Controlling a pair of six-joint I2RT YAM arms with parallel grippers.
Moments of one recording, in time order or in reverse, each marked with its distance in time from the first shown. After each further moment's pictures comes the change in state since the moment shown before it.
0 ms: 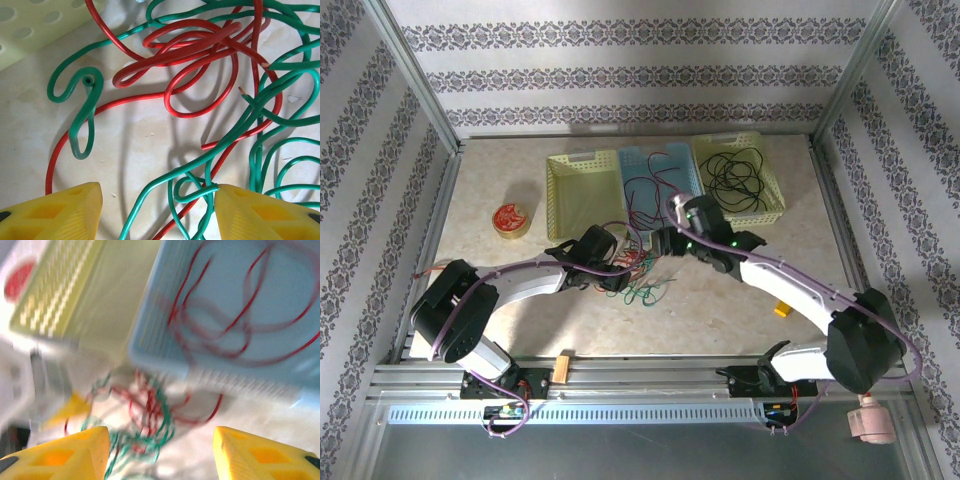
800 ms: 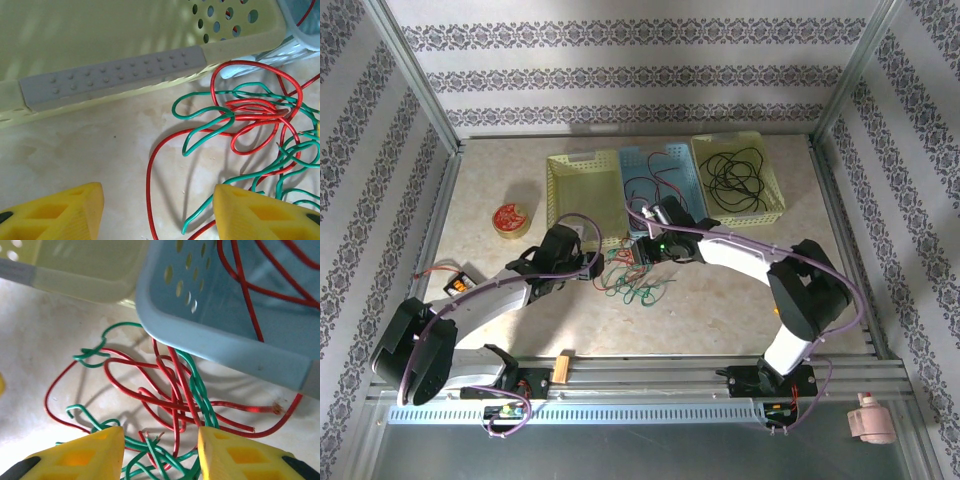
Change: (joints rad) left arm 0.153 -0.280 -0.183 0.099 -0.046 -0.164; right arm 0.034 0.365 0.182 -0.051 -0.094 -0.021
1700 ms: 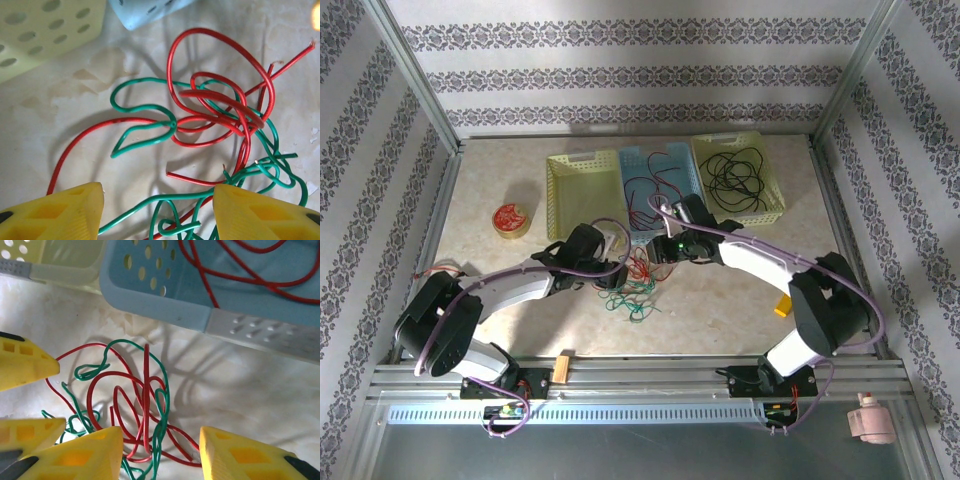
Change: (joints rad) left arm -0.114 0.182 0.112 -0.017 0.147 0.130; right arm -0.090 -0.121 -0.089 -0.012 -0.088 -0.023
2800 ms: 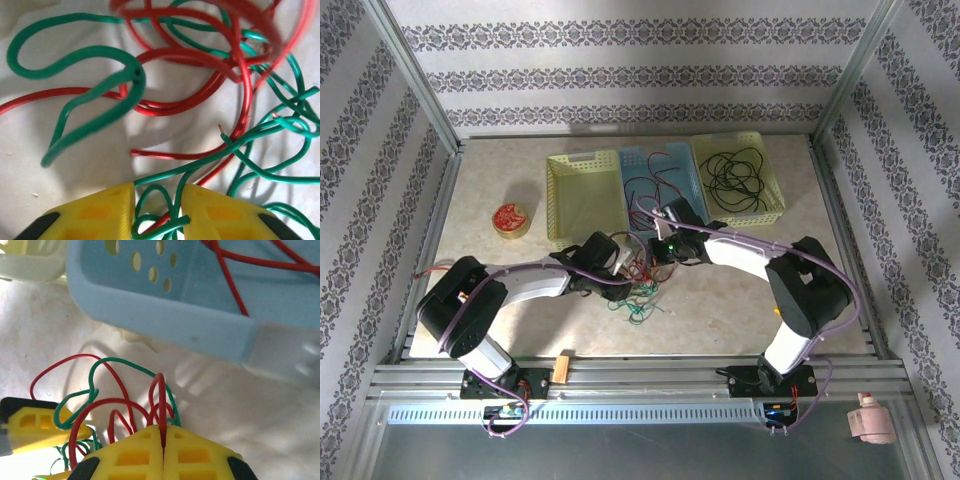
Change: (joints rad) left arm -0.058 0.148 0.039 -0.040 0.070 0.110; right arm 0.012 0.082 -0.009 0.093 -0.005 0.053
